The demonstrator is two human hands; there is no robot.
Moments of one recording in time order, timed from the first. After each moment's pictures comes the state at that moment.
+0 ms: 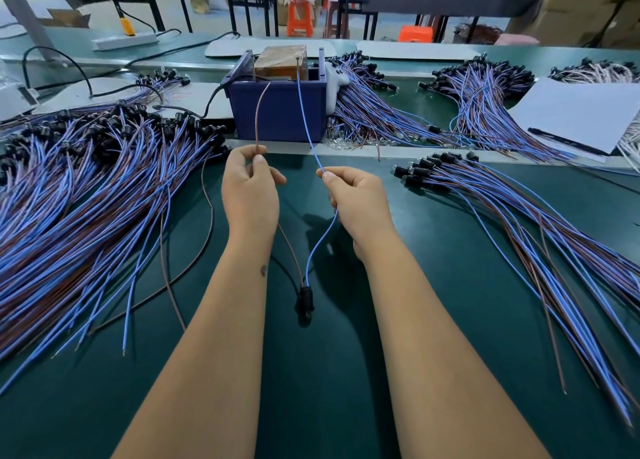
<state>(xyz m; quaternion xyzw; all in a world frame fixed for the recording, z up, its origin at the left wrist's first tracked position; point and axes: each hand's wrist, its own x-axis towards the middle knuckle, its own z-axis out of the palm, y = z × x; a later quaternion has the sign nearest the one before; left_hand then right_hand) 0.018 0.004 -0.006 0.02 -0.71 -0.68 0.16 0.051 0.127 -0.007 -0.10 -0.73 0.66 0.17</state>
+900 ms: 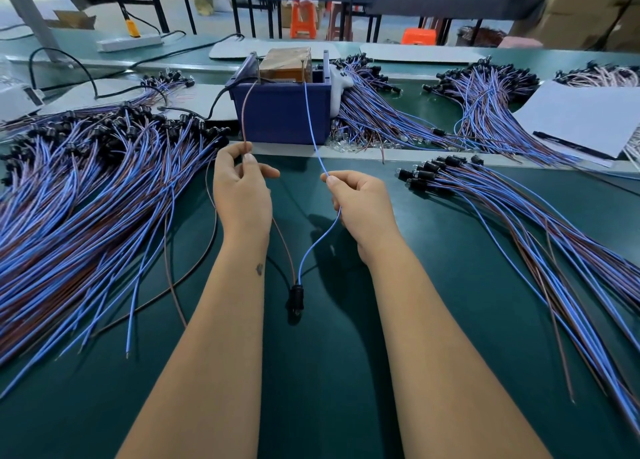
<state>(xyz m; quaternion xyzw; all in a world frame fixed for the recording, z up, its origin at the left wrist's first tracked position) 0.013 -0.004 -0.004 0.04 -0.67 -0.71 0.18 0.052 0.126 -0.005 -0.12 -0.73 0.65 0.15</state>
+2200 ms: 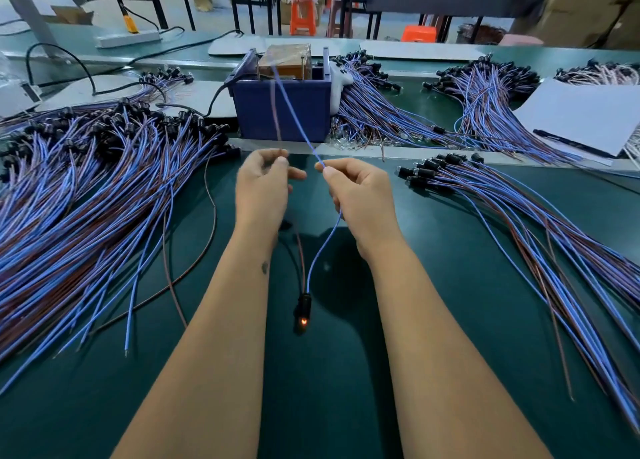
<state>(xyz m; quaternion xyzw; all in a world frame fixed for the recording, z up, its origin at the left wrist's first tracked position) 0.013 0.007 -0.001 0.00 -0.71 -0.70 0.08 0.057 0.124 0.002 -0.04 -0.74 0.65 0.19</state>
